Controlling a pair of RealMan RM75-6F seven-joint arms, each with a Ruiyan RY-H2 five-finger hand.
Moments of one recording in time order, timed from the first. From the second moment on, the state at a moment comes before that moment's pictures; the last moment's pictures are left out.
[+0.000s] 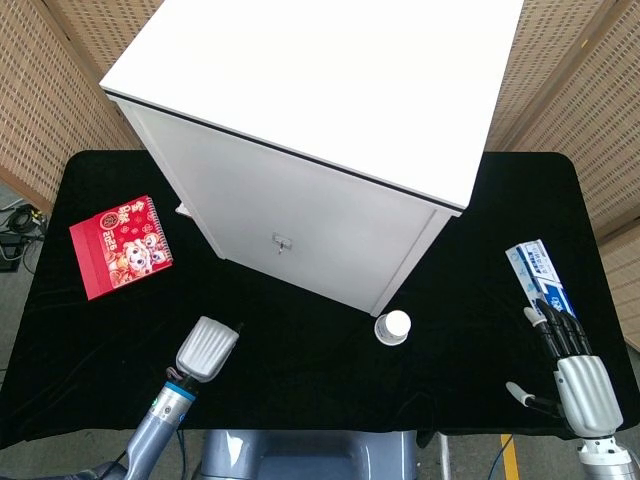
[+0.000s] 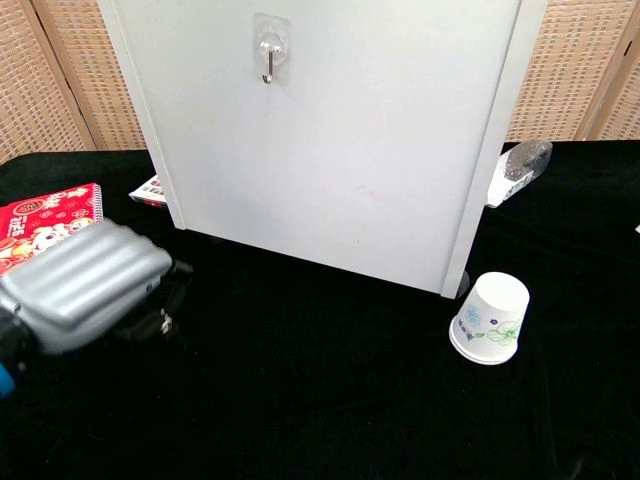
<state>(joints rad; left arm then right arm) -0.41 -1.72 -0.01 -1.50 1.51 1.24 0.84 0.01 -1.11 -0.02 -1.71 -1.71 1.61 0.14</state>
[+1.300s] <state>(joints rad) -0.70 -1.54 -0.24 -1.70 1.60 1.11 1.19 0.01 -1.09 -0.01 -1.70 -1.68 1.61 0.22</state>
